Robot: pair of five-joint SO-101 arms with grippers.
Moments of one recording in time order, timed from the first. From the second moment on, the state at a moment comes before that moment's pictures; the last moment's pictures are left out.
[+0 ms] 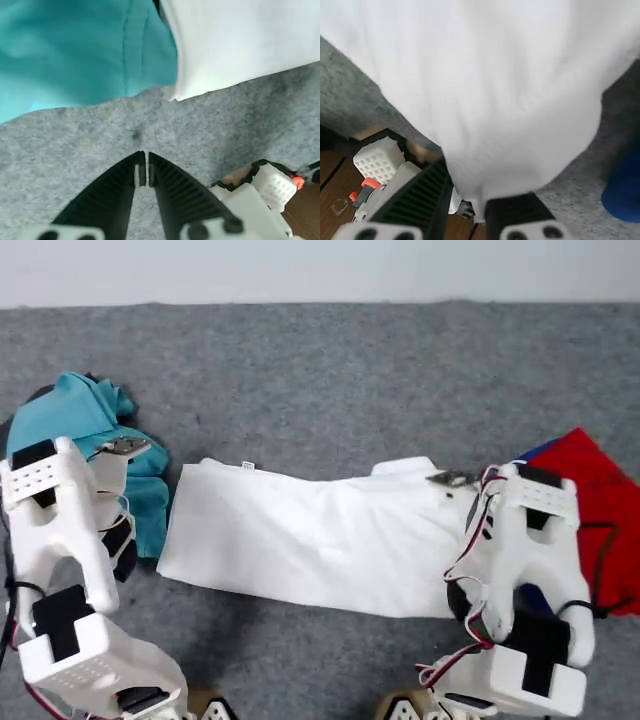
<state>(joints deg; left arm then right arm) -28.7 7.0 16.0 99.2 -37.8 14.2 -2.9 34.4 90.3 43.1</state>
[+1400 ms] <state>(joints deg) 1.2 23.3 2.6 89.5 -21.1 -4.4 20.7 -2.8 74.5 21.5</state>
